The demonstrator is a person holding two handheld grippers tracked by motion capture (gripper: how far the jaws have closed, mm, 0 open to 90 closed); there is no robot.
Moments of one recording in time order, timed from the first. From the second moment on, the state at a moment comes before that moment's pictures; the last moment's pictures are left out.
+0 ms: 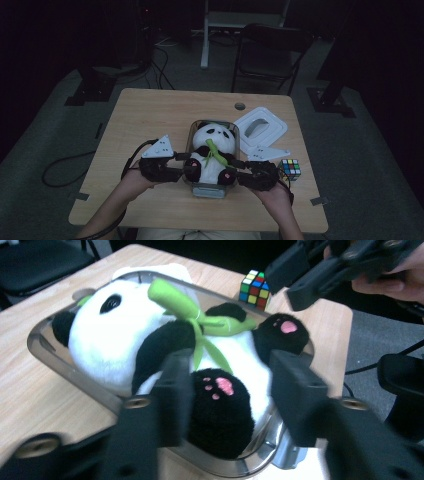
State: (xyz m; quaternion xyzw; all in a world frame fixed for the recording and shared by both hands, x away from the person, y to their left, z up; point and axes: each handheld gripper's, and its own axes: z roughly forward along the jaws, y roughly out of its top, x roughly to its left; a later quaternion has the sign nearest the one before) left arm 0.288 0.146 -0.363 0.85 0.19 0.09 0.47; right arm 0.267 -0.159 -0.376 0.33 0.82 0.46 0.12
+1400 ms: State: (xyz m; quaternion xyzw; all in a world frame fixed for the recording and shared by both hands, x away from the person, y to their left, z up) left arm 0.304 0.146 -0.394 0.87 0.21 0.07 0.44; right arm 0.278 -0.182 -0.395 0.39 0.80 0.44 0.13
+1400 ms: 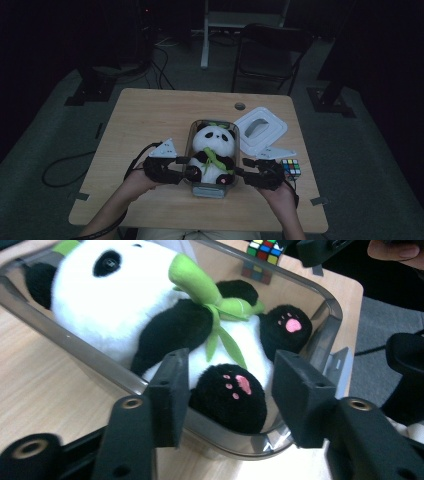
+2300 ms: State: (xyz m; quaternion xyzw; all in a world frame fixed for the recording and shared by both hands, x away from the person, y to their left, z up) left arm 0.310 0.174 -0.408 0.85 0.27 0.09 0.44; right arm 0.259 -0.302 -0.438 0.60 0.67 0.37 0.25
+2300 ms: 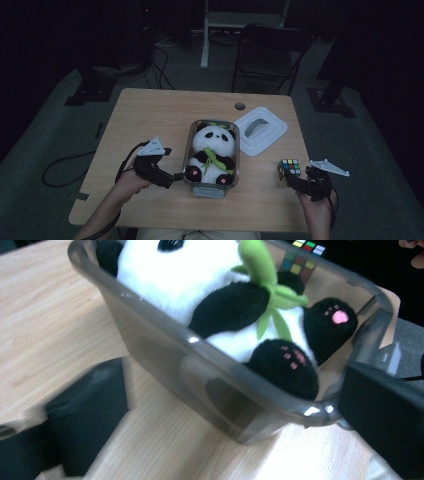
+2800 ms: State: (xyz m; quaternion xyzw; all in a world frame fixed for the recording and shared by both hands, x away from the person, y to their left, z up) left arm 0.313 0.201 -0.443 0.84 0.32 0.09 0.43; right arm 0.292 -0.303 -0.480 0.64 0.66 0.31 0.25
